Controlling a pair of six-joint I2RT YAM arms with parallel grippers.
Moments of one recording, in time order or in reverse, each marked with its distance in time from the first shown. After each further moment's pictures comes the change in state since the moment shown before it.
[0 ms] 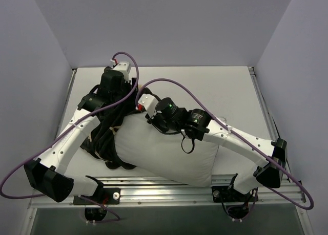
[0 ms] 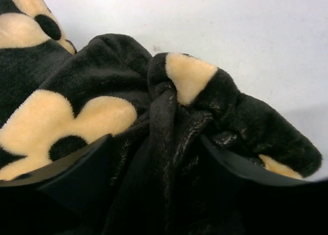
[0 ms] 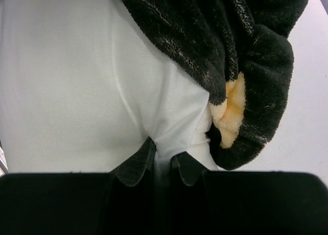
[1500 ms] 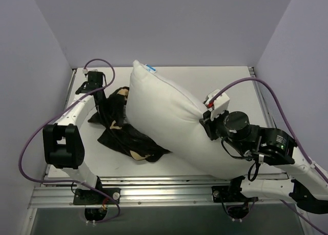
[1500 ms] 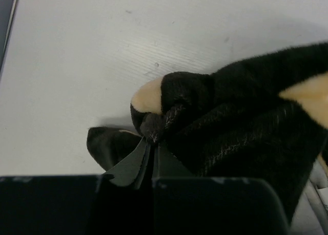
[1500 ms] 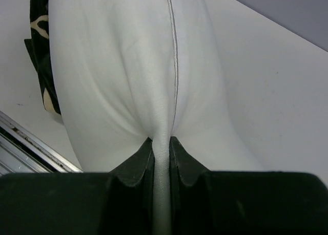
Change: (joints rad) left arm 0.394 0.329 -0.066 0.094 -0.217 -0.010; right arm 0.064 -0.547 -0.037 -0.323 0.325 0.292
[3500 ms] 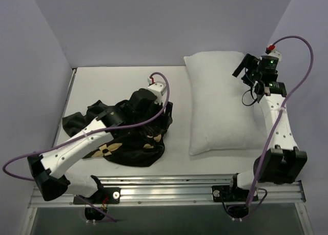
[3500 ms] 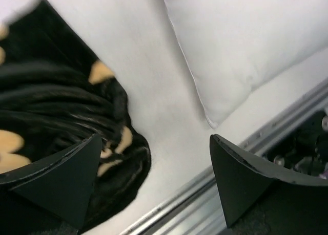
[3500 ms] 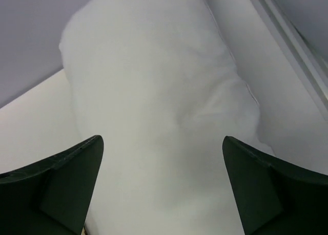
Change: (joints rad) left arm -0.822 -0.301 -0.008 -0.119 0.258 -0.114; right arm -1.228 0.551 0.019 0.456 -0.457 0.291
